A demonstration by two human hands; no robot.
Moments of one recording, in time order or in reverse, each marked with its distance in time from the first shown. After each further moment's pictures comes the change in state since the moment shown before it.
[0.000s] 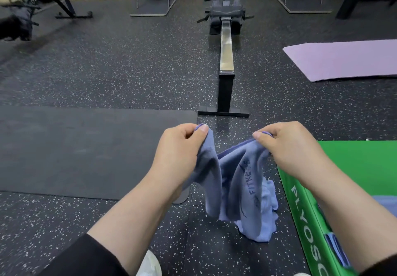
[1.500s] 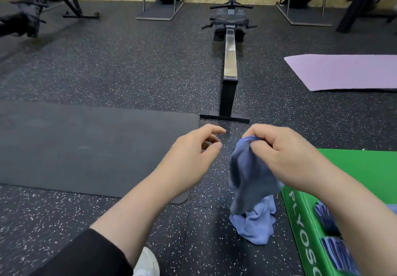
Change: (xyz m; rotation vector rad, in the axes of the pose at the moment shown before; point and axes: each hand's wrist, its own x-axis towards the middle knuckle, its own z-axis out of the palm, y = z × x) left_hand -0.012 -0.001 -0.019 0.255 -0.246 0.244; right_hand -0.034 -0.045 -0.016 0.011 -0.148 -0.350
